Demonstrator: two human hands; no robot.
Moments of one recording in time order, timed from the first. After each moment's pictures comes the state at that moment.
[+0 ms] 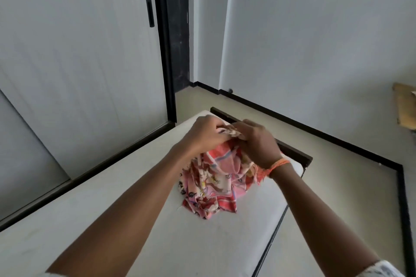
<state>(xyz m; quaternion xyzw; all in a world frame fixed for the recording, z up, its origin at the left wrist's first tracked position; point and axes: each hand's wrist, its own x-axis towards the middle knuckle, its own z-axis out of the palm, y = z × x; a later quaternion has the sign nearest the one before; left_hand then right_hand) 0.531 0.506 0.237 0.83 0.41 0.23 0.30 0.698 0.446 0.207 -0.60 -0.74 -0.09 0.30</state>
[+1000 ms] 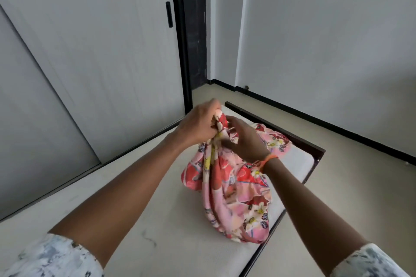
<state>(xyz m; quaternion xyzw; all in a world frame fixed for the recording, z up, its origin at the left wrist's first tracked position) 0.502 0.427 0.240 0.88 0.38 0.28 0.09 0.672 0.376 0.190 -0.56 -0.74 0.14 0.35</state>
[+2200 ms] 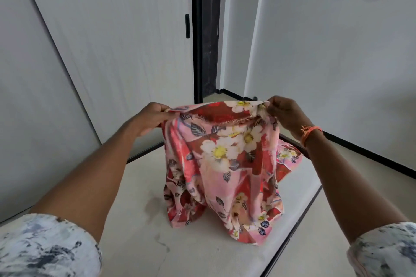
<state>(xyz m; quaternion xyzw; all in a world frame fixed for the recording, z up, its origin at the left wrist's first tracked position) 0.313 0.499 0.242 0.63 0.51 0.32 0.50 0.686 0.404 0.264 -0.58 -0.61 0.27 0.47</state>
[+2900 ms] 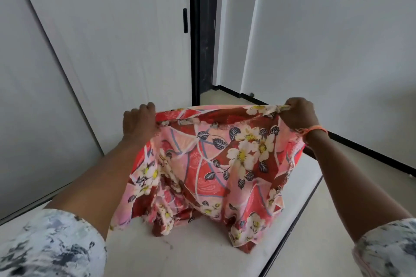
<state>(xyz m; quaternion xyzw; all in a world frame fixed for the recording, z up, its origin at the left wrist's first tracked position) 0.276 0.502 0.200 0.73 0.64 0.09 -0.23 0.684 0.413 0.254 -0.76 -0.56 0.00 0.33</state>
